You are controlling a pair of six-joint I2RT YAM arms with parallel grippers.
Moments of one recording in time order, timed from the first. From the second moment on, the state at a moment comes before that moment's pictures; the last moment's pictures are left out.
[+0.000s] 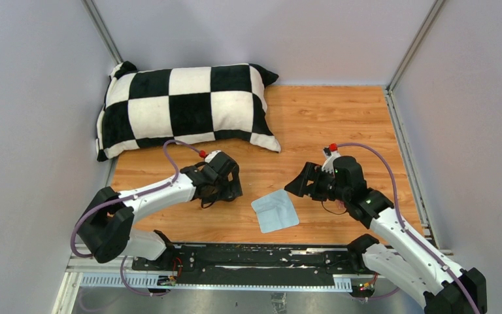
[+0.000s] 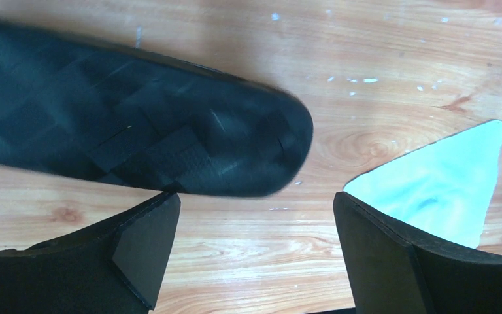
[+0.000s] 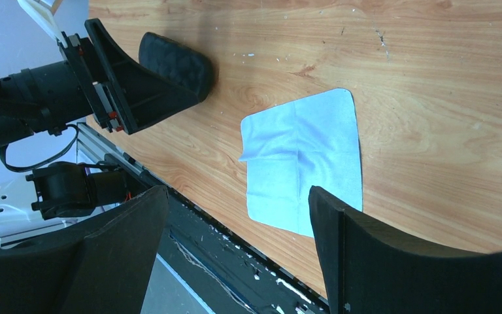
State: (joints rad) left arm -0.74 1.35 0.74 -0.49 -0.19 -0.90; right arm 0.51 0.77 0.54 -0.32 -0.31 0.71
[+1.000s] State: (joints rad) left arm -0.64 1.50 0.97 -0.69 -0.21 -0.45; right arm 0.51 0.70 0.51 -0.34 -0.30 0.72
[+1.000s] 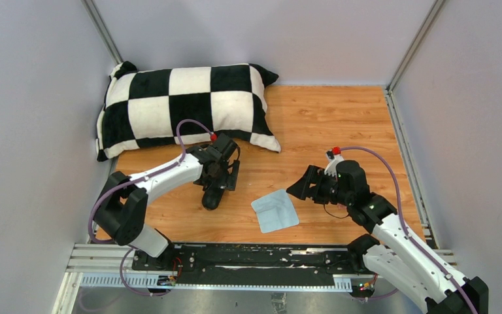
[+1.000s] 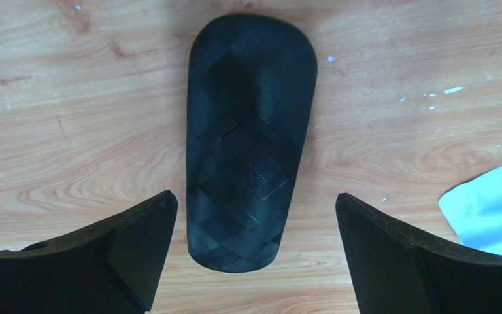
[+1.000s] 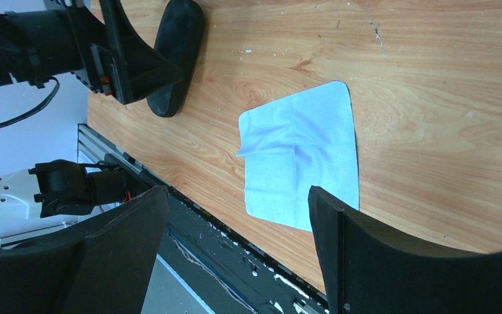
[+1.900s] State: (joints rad) left arm -0.64 1.55 0.94 -0.66 -0.19 -0.44; right arm 0.51 0.68 0.49 -0.35 -0.30 0.73
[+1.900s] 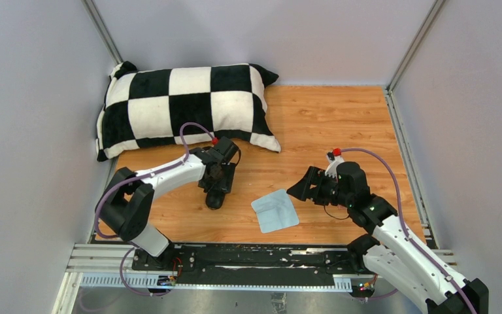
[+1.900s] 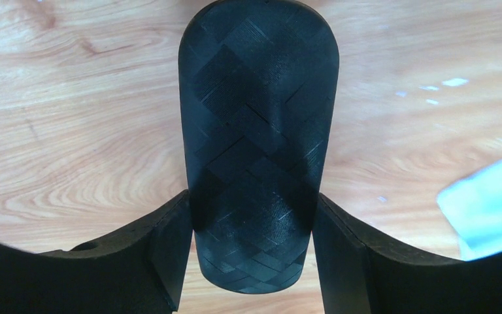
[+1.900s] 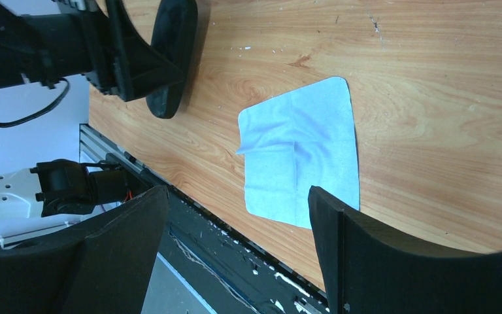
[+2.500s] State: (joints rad) left arm -0.62 1.37 0.93 -0.31 0.29 -0.56; right arm 0.32 1.13 0.55 0.23 -0.72 0.84
